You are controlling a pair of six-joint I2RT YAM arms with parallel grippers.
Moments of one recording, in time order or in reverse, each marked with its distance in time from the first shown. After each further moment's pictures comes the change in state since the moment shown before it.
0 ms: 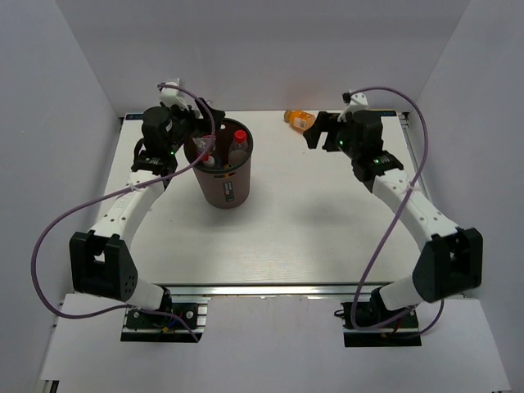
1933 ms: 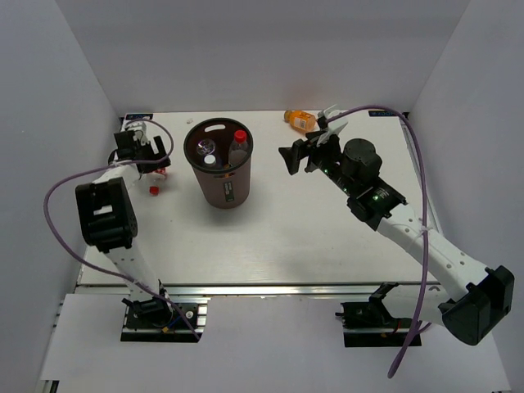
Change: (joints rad) left arm 0.418 0.414 0.000 -0.255 -0.071 0.222; right arm 0.316 -0.240 -0.093 0.115 0.115 -0.245
